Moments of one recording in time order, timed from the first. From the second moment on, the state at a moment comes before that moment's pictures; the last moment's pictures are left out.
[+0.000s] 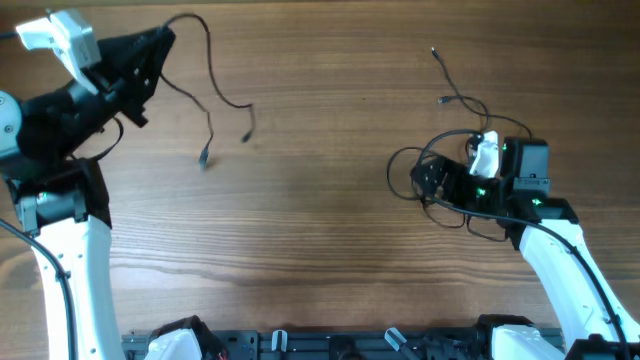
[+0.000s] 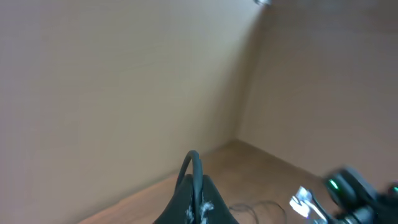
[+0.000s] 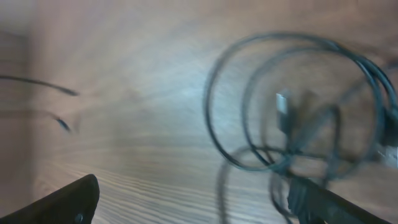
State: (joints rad) left arm 0.32 1.21 1.11 0.38 1.19 -0.39; right arm -0.05 1.25 0.63 -0.35 -0.59 0.42
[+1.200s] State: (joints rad) left arm 0.31 1.34 1.11 -0.32 0.20 -0.72; right arm -0.05 1.15 0.67 -0.31 -0.63 0.60
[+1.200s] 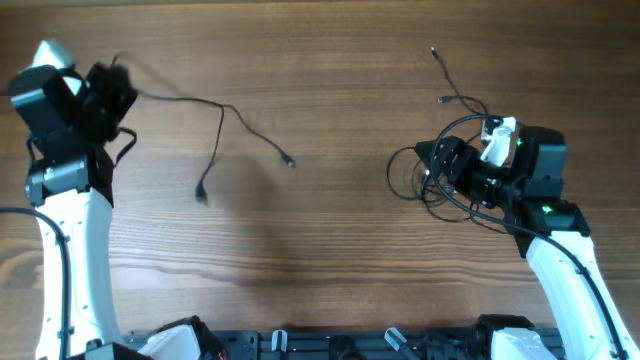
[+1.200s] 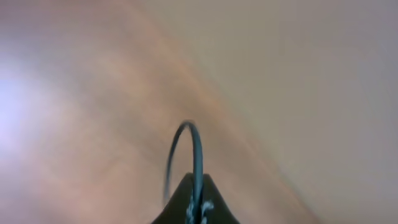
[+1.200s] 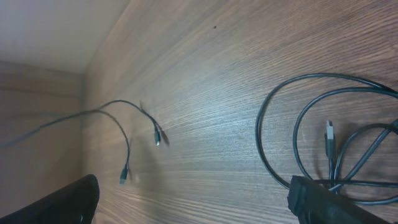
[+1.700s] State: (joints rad) left arm 0.15 1.35 1.11 -0.83 0.08 -1.03; right arm -0.05 1.15 0.67 -0.31 -0.60 0.60
